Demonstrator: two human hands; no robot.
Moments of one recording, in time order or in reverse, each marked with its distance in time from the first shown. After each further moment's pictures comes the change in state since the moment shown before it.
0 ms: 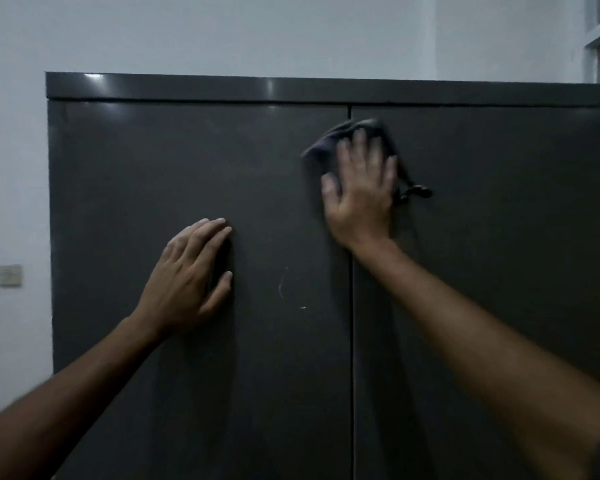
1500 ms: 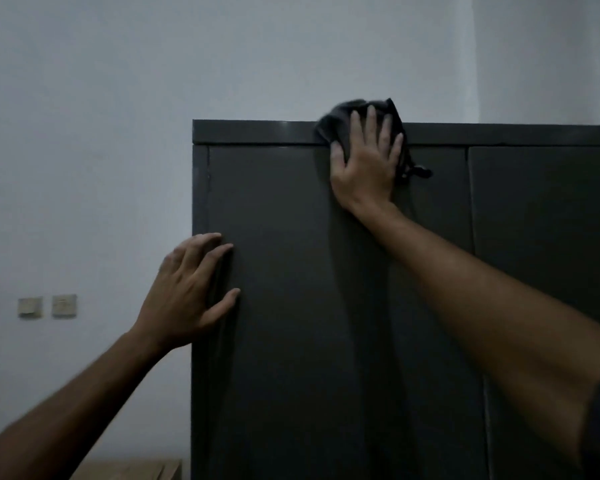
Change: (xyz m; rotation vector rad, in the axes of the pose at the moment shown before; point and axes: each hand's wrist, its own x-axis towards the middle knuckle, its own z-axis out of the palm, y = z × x) left_hand -0.052 -0.193 -0.074 -0.015 -0.024 -0.049; right_hand 0.109 -0.198 0.046 -0.066 -0.021 0.144
